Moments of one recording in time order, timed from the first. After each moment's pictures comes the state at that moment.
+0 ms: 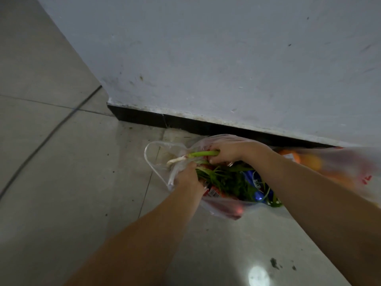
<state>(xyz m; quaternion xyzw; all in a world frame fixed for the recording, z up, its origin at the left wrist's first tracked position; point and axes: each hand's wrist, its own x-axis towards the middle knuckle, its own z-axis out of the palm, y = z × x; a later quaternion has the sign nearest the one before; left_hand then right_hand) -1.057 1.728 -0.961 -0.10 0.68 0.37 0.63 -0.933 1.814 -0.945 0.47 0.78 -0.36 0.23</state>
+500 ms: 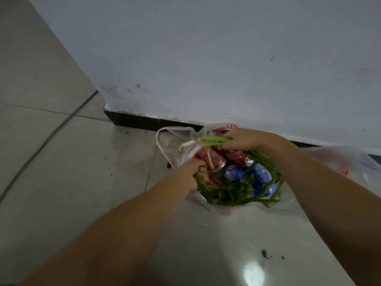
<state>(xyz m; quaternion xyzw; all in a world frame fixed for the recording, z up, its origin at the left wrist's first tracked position) -1.066 1.741 -0.922 0.04 0.62 0.21 0.75 -0.899 1.805 -0.877 0.58 0.65 -0.48 0.08</state>
